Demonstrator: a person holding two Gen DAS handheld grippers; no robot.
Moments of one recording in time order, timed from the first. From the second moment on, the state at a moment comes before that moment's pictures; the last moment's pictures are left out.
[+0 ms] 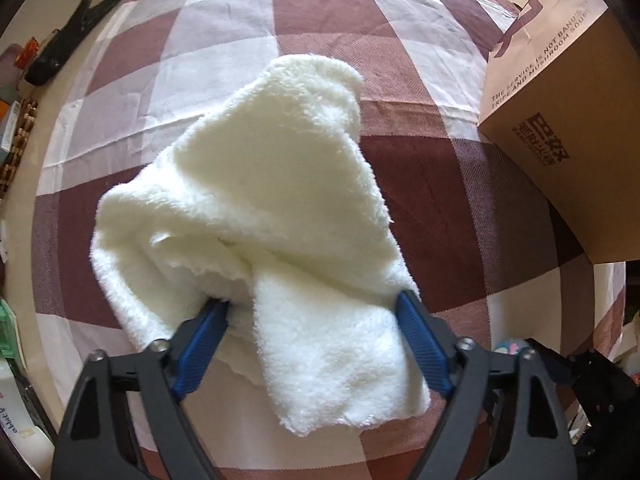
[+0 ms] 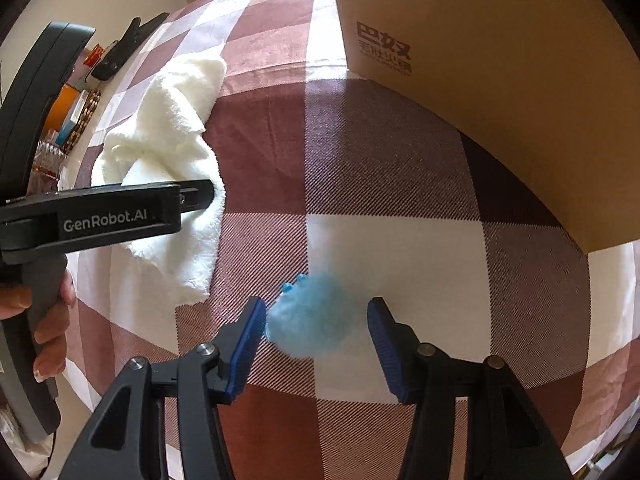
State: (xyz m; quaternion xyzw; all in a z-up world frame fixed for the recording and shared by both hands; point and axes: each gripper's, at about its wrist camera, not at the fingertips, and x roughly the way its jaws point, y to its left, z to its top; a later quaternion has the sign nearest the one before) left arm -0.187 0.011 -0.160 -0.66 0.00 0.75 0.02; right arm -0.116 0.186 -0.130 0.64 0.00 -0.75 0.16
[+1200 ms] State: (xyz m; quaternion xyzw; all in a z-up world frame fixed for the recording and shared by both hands) left arm -0.120 -0.036 0.004 -0.51 -0.07 0.86 0.04; right arm -0.088 0.183 -0.024 0.55 -0.03 -0.81 0.21
